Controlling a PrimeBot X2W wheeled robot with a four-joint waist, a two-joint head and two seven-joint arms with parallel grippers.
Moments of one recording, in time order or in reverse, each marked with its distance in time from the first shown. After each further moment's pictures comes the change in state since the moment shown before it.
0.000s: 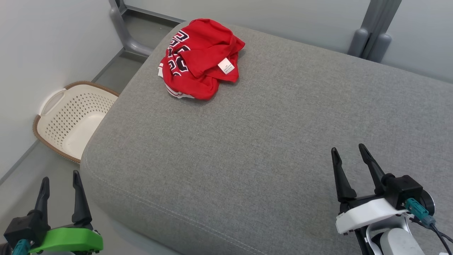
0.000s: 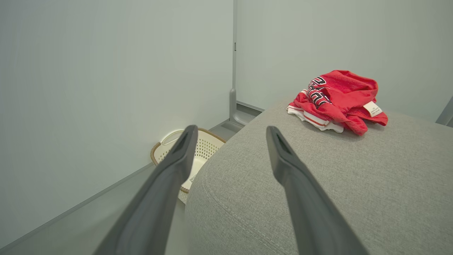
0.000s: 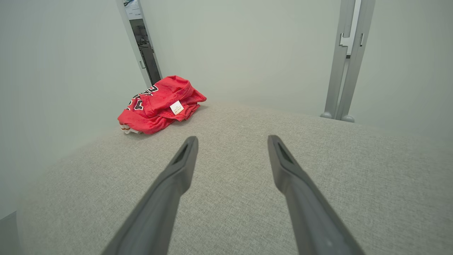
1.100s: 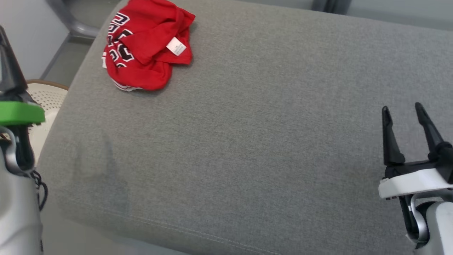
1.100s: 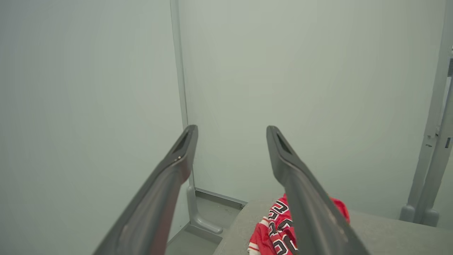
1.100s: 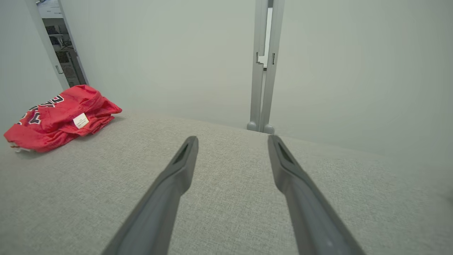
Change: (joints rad) left arm -0.558 0.153 -0.010 0.124 -0.081 -0.023 0.000; right arm -0.068 -0.081 -0.141 -0.149 -0.063 0.000 0.059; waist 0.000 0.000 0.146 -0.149
